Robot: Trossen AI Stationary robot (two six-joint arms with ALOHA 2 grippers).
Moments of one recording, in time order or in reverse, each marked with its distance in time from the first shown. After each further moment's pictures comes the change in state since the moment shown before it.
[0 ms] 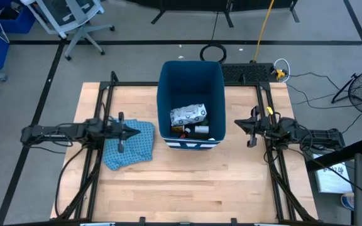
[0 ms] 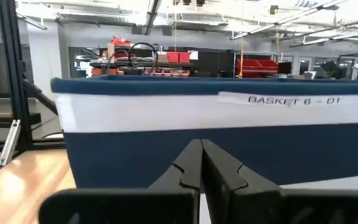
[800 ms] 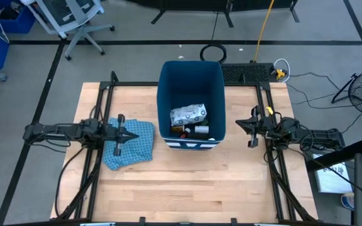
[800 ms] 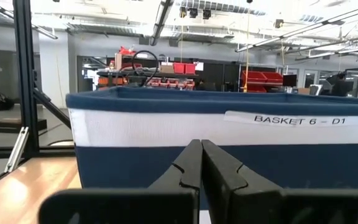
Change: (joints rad) left arm -0.064 -0.031 -0.003 0.093 0.070 0.135; right arm 0.000 0.001 0.001 0.045 -0.031 -0.024
